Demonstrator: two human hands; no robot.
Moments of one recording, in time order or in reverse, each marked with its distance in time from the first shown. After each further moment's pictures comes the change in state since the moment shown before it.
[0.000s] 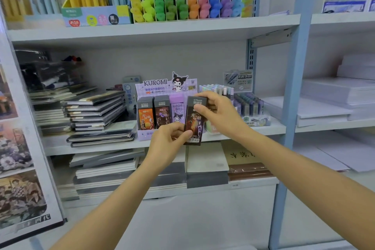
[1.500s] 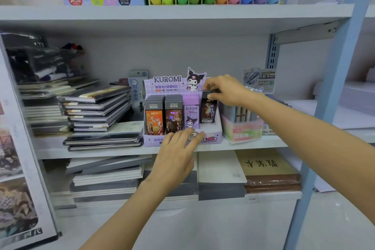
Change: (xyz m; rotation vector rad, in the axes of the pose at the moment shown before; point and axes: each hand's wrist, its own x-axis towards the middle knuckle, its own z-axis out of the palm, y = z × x) left_hand 0.022 -0.073 0.000 0.942 -0.065 0.411; right_hand 0.127 0.053 0.003 -0.796 -0.308 0.079
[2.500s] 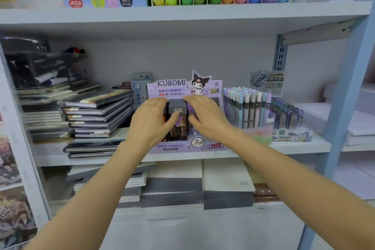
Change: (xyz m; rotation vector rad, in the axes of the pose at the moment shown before) left_hand 0.056 -0.083 -0.040 -0.099 0.112 -0.335; right_hand -0.006 -0.042 0.075 0.065 0.188 -0.150
